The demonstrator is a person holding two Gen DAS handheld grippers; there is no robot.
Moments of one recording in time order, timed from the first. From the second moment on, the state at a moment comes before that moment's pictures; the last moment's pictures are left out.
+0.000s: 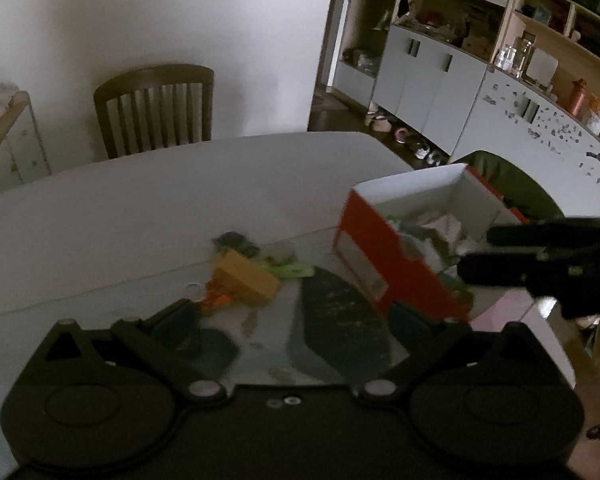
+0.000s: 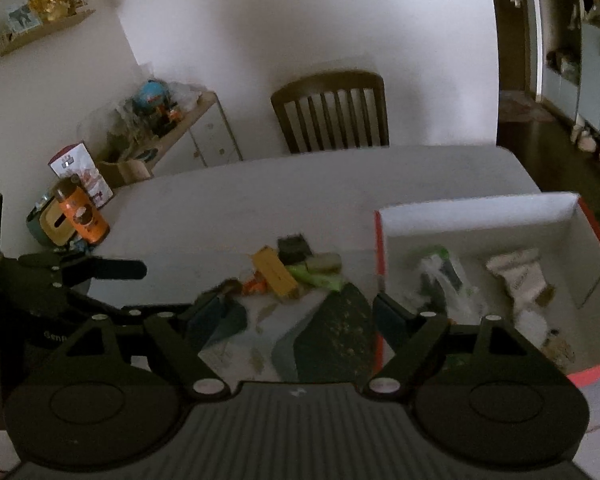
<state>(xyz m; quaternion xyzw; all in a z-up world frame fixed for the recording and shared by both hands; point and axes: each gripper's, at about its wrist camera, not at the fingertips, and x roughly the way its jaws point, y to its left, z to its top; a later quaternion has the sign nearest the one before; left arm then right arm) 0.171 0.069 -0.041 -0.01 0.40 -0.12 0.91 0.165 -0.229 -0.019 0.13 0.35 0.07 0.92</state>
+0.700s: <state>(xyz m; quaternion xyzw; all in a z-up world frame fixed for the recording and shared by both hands) 0.198 0.148 -0.107 0.02 0.41 -0.09 0.91 0.264 -0.159 -0.071 0.08 0.42 0.06 0.90</state>
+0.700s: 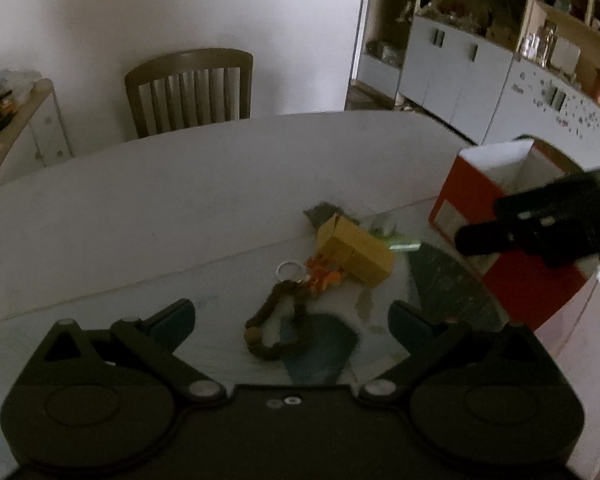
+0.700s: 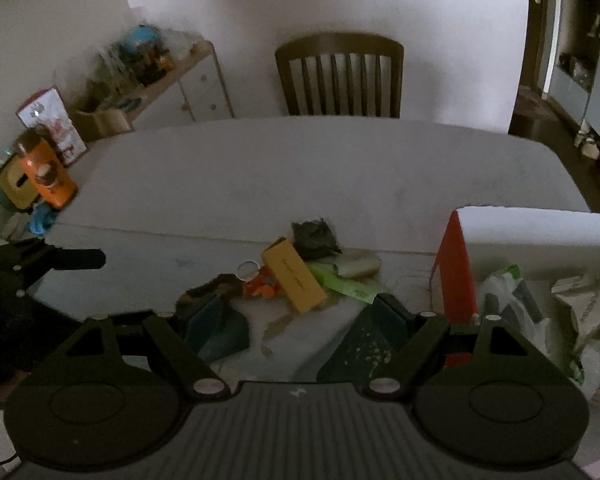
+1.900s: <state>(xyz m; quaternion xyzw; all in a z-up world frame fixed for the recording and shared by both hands) 0.238 0.110 -0.179 0.08 0.45 -0.13 0.88 0.352 -0.132 -0.144 0.01 0.49 0.09 0.87</state>
